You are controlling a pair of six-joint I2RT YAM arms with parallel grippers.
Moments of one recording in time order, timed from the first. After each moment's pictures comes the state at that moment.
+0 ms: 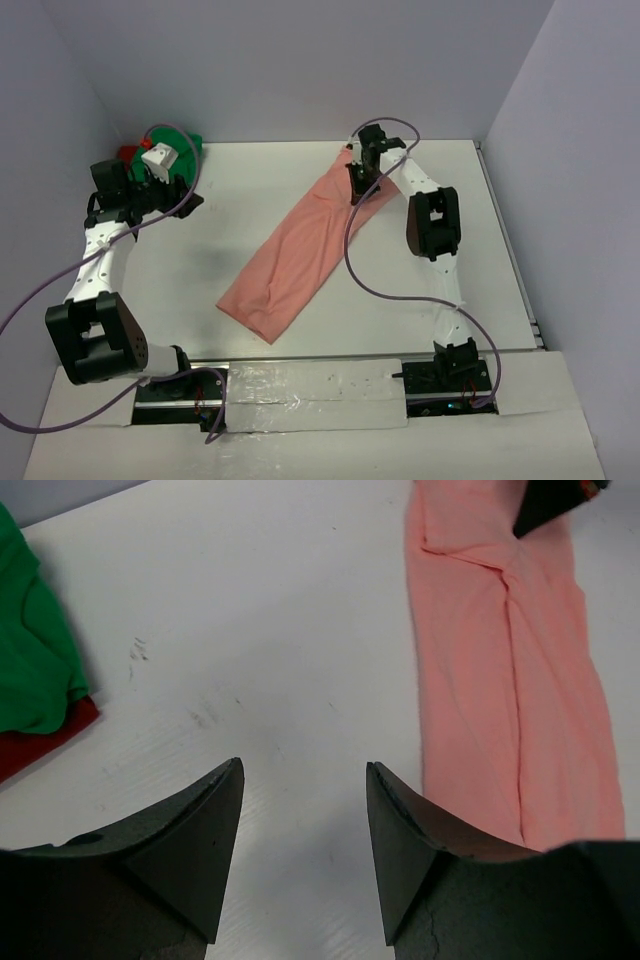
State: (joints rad) left arm 0.21 1.38 1.08 -0.25 0.78 0.29; right arm 0.26 2.47 2.19 -0.94 -0.25 0.05
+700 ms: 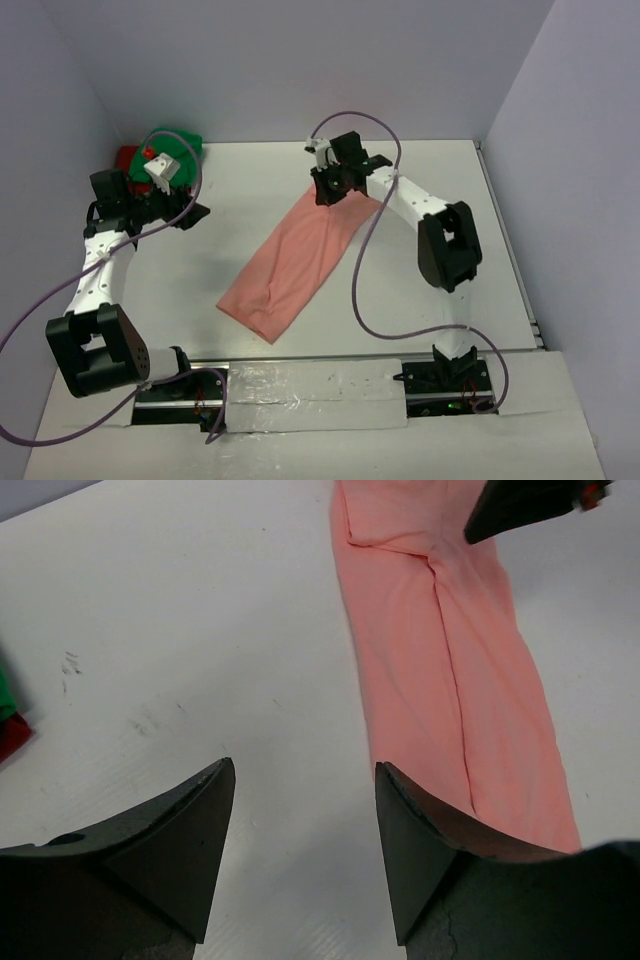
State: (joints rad) left arm 0.22 1.32 1.02 -0.29 0.93 0.34; right arm 0.47 2.08 1.74 -0.53 -0.34 -0.08
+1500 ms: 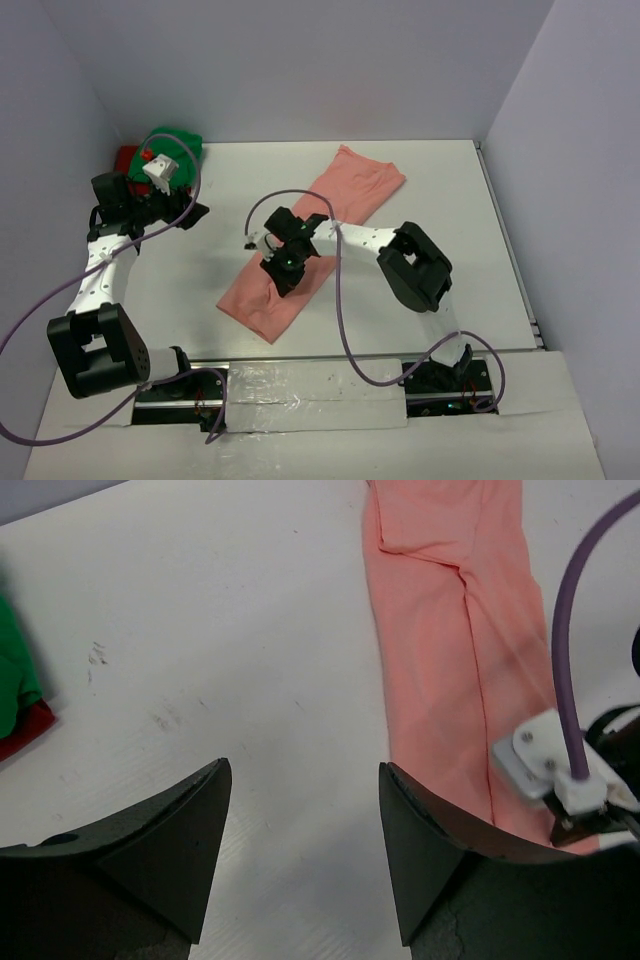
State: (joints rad) left arm 0.22 1.31 0.96 -0.18 0.87 0.27; right arm 0.87 2.07 1.53 -0.64 -0.46 -0.11
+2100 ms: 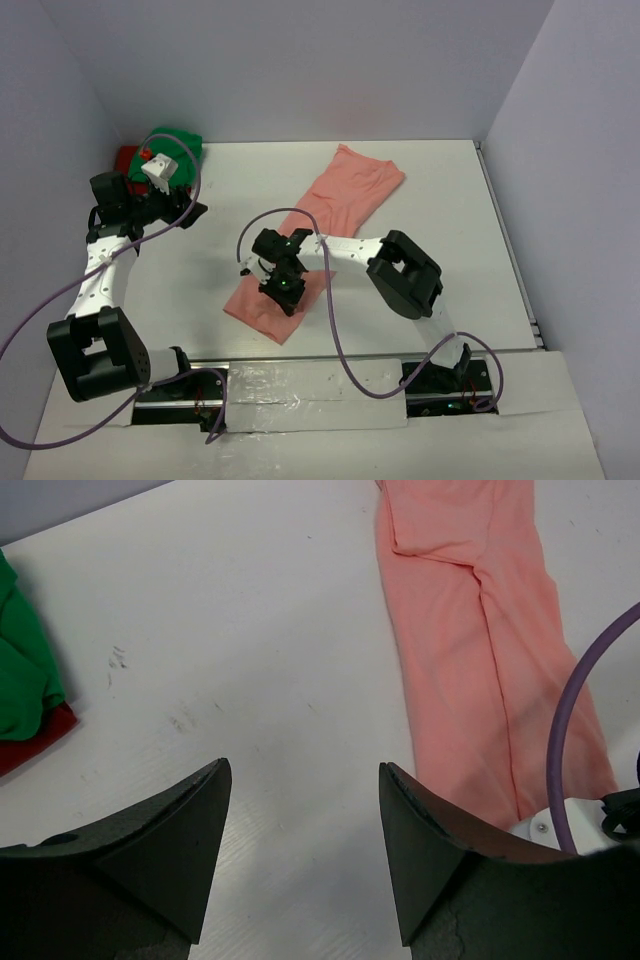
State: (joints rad) left arm 0.22 1.30 0.96 -0.18 0.84 0.28; right arm 1.00 2.12 1.55 -0.80 -0.35 -0.12
